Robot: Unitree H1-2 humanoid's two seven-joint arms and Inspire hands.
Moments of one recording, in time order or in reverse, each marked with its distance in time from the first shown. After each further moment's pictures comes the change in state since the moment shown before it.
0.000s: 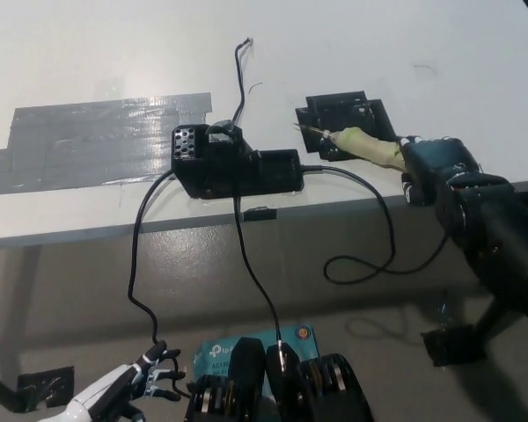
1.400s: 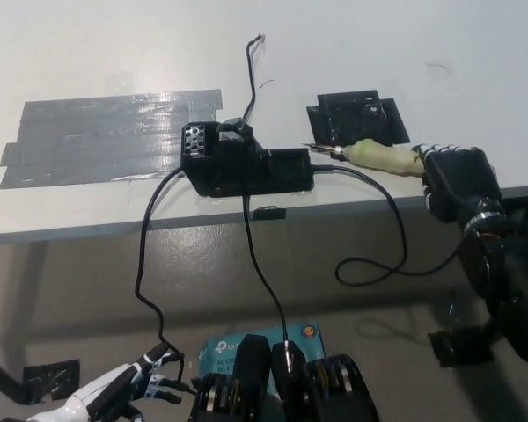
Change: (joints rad) left_arm -0.033 0.047 -0.034 0.021 -0.036 0.001 -0.040; right_arm 0.194 0.015 -0.226 -0.063 -0.090 -0.153 -0.414
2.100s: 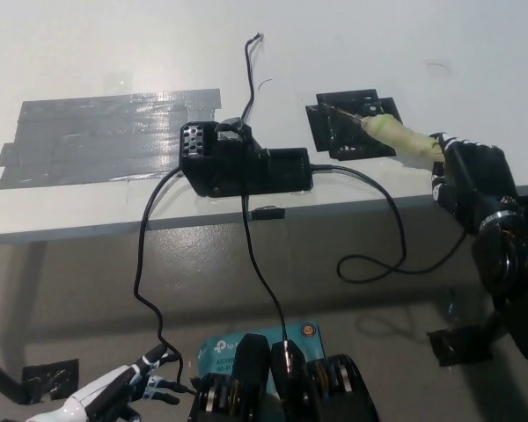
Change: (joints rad) left_arm 0.002 0.005 -0.001 0.000 0.000 0.000 0.001; right_arm 0.012 0.015 -0.120 -0.011 0.096 -0.039 -0.038
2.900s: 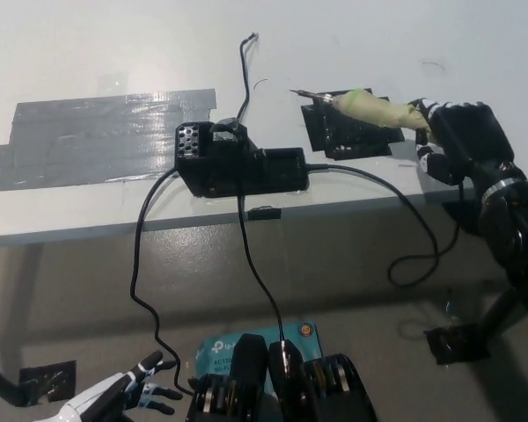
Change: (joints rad) left_arm 0.025 0.012 0.000 -0.001 -0.001 0.000 0.001; right_arm -0.060 -0.078 0.083 -0.152 -0.010 -0.106 0.074
